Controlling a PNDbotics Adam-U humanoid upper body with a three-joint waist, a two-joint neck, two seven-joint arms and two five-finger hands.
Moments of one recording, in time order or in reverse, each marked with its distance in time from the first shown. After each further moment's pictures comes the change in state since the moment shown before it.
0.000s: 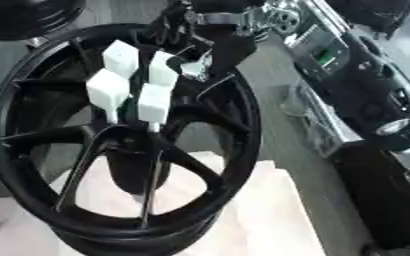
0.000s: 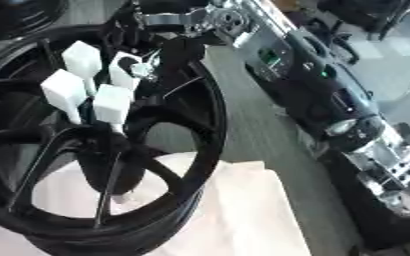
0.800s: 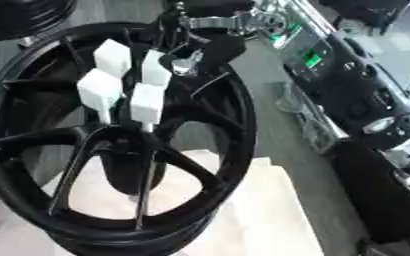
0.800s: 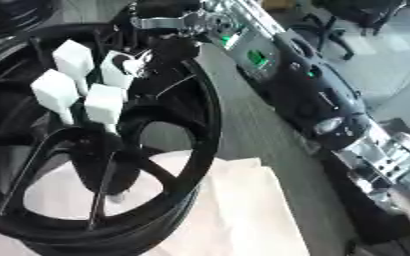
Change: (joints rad) left arm -0.004 0.000 0.000 0.000 -0.002 0.000 0.005; right arm 0.001 0.012 0.000 0.047 0.018 -0.003 0.003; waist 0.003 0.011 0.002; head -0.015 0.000
